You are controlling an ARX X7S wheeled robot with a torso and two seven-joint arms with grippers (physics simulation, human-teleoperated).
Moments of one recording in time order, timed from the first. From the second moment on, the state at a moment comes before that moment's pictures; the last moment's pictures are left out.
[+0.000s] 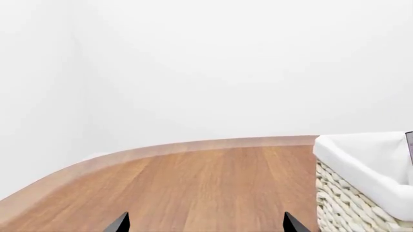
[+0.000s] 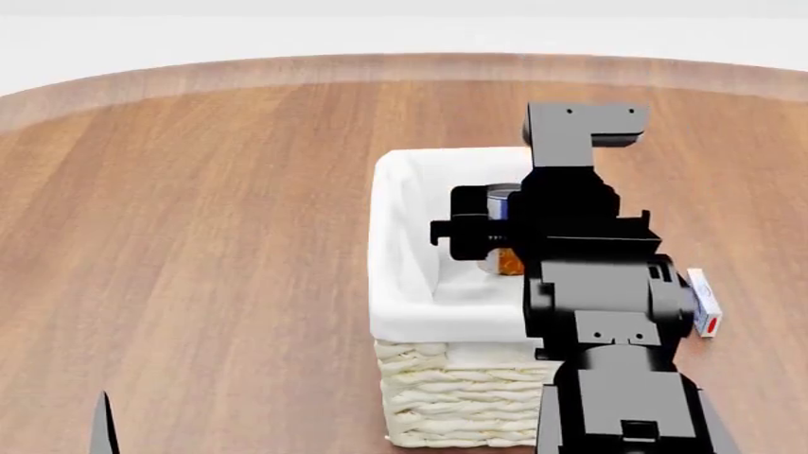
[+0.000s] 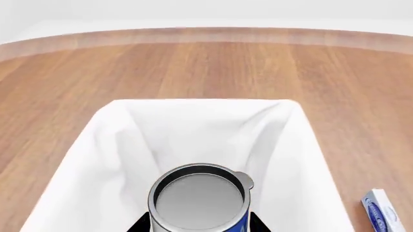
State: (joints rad) left arm 0.12 -0.37 0.23 0.59 -0.21 -0.24 -0.48; right arm 1.36 0.04 -0.03 1.31 0.02 0.49 -0.15
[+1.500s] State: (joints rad) left arm 0.11 -0.38 0.26 0.57 -0.21 -0.24 -0.50; right arm 1.36 0.03 0.11 0.94 0.04 0.10 -0.17
